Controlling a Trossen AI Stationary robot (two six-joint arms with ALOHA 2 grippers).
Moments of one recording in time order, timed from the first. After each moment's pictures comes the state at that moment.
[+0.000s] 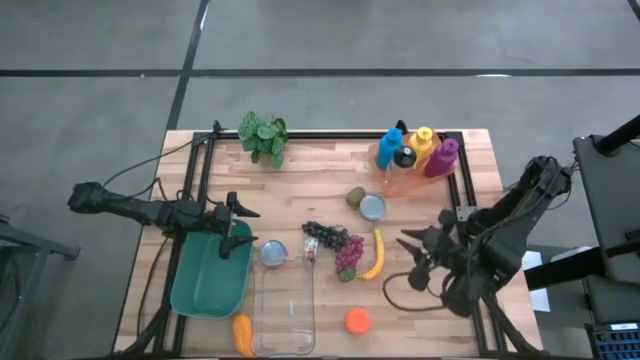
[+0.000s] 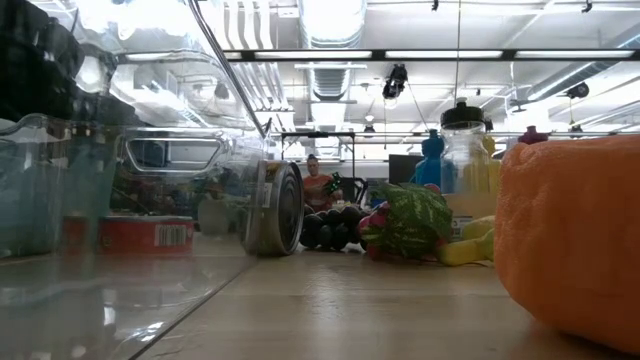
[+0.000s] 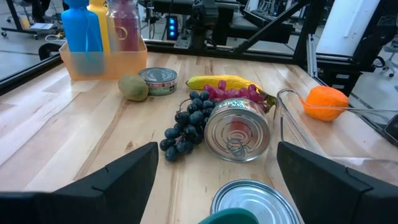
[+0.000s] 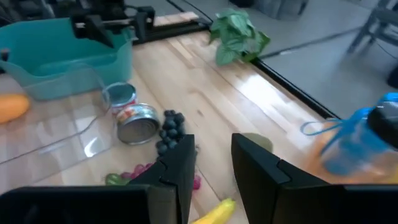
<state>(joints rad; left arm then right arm) -0.19 0.27 0.00 0.04 -0.16 -0.13 0.85 1.34 1.24 -1.16 1.10 1.20</state>
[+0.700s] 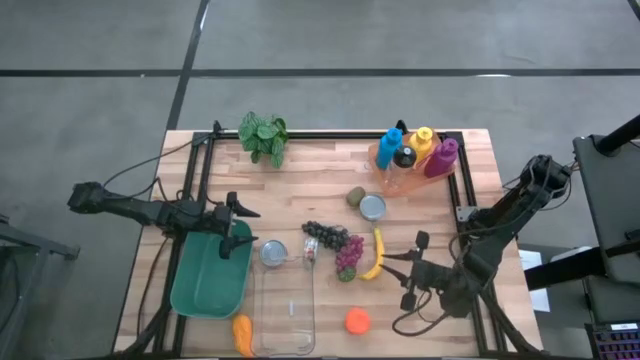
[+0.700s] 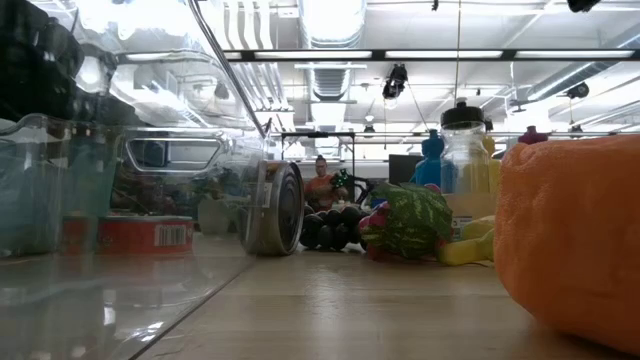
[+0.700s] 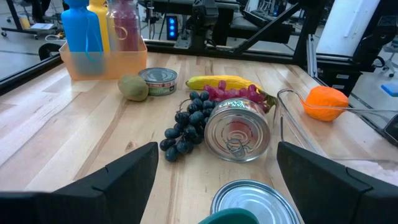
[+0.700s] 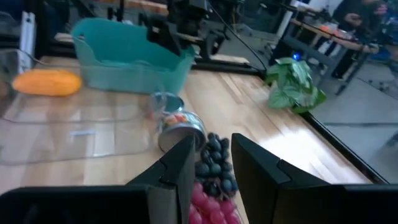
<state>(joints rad) -0.19 0.27 0.00 0.04 -0.16 -0.13 0.87 1.33 0.78 -0.05 1.13 0.37</state>
